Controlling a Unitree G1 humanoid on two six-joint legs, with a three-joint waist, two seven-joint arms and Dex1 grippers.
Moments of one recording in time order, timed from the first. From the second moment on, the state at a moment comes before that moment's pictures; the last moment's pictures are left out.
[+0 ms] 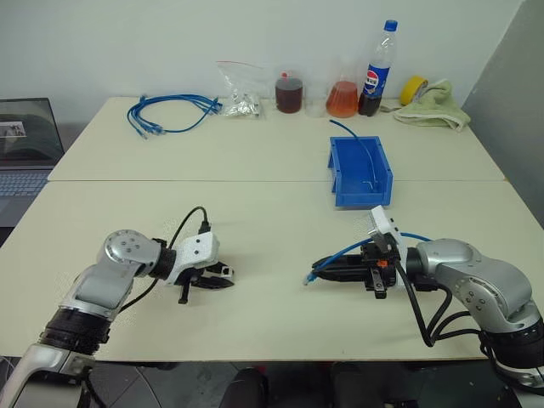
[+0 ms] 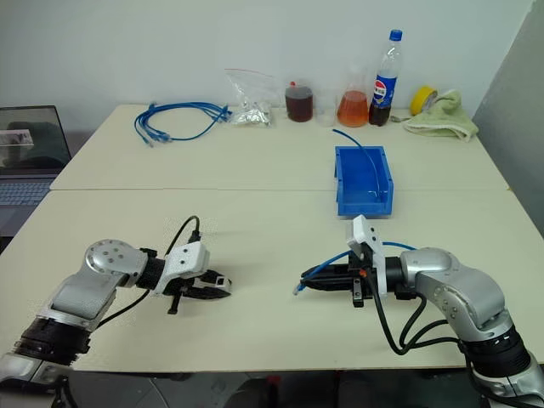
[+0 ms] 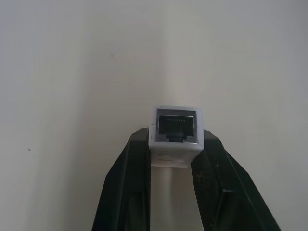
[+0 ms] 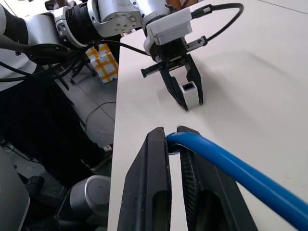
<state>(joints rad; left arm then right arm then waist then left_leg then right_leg) -0.39 0.83 -0.22 0.04 -0.09 0.27 -1.35 -0.36 -0.65 0.13 -0.41 0.72 0.79 1.02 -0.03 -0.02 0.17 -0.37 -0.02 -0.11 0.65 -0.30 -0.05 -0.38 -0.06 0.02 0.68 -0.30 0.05</state>
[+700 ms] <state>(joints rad) -0.44 0.72 -0.35 -0.12 -0.05 0.49 -1.23 -0.34 -0.57 0.17 -0.39 0.63 0.68 0.98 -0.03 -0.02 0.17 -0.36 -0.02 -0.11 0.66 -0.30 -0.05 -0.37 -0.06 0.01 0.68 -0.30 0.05</state>
